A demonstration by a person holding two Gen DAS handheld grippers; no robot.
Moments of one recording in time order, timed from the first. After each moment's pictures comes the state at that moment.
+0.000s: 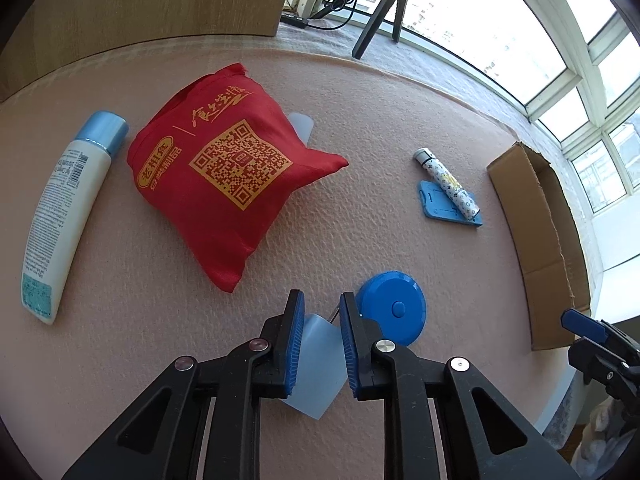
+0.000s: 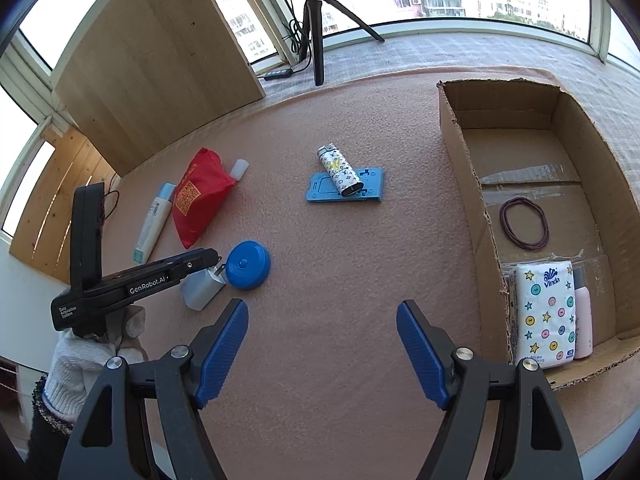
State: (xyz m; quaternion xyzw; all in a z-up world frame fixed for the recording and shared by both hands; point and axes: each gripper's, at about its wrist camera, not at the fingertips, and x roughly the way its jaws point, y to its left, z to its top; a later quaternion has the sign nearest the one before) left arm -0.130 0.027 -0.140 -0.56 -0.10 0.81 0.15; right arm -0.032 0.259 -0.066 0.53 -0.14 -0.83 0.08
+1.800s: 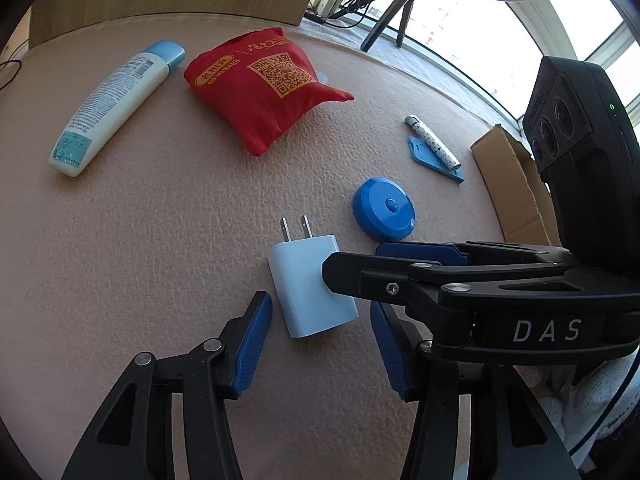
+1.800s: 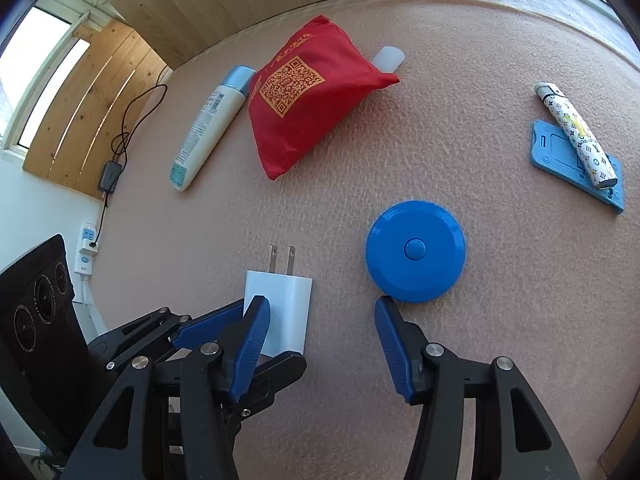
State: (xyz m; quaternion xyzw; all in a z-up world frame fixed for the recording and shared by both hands) left arm -0.046 0.007 -0.144 -0.54 -0.15 0.81 0.14; right arm -0.094 0.125 -0.137 0.63 -0.08 -0.74 0.24
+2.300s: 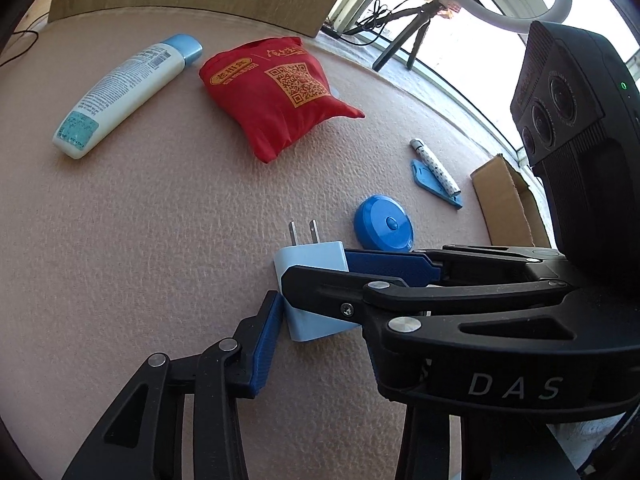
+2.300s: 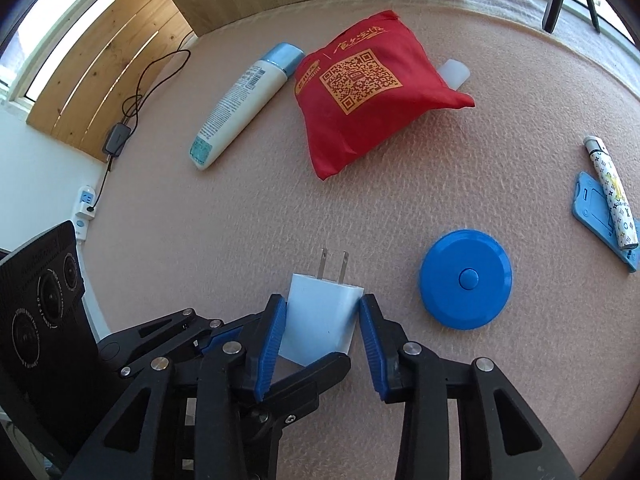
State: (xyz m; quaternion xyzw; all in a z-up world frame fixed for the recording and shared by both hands) left arm -0.046 0.003 -0.146 -0.52 -0.20 0.82 0.13; right arm -0.095 0.094 -0.131 0.63 -0.02 -0.73 0.27
